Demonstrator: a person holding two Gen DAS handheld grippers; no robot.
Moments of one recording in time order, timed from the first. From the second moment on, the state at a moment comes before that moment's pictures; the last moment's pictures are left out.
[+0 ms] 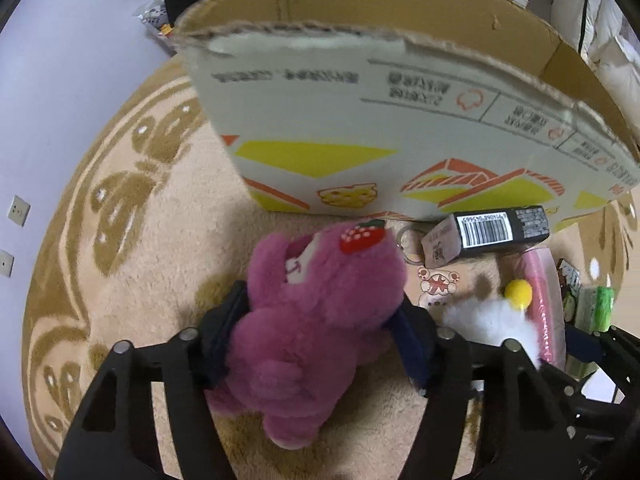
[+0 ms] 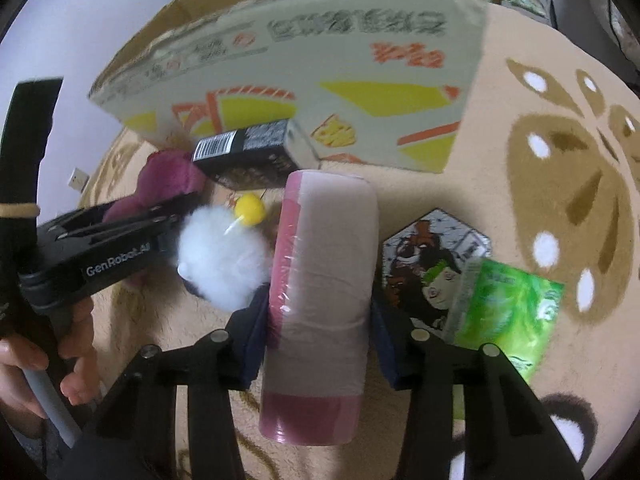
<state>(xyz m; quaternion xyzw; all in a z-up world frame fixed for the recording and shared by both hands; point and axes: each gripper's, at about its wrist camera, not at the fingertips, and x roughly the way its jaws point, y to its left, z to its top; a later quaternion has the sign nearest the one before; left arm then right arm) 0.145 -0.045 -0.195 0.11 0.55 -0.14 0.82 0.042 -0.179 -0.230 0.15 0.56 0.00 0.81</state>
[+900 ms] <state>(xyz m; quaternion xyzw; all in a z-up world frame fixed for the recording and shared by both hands) 0.107 -0.010 -0.143 0.12 0.54 -0.06 0.83 0.019 -0.204 -0.168 0.17 0.51 0.02 0.84</state>
